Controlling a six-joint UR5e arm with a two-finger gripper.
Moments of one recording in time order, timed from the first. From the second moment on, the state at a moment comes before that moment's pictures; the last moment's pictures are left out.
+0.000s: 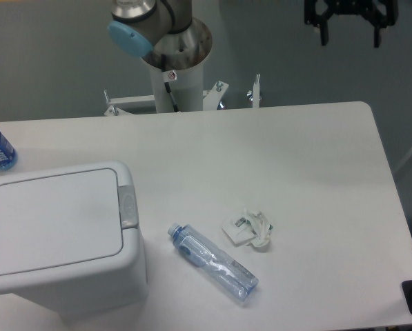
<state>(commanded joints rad) 2.95 -1.44 -1.63 -1.25 1.50 1.44</state>
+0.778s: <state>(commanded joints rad) 2.89 -1.48 -1.63 -1.25 1.20 0.92</state>
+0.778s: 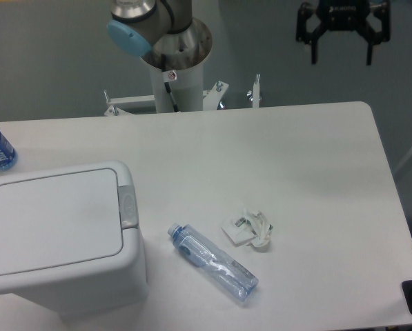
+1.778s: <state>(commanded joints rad) 2.49 -1.69 -1.64 -0.87 1.13 0.15</state>
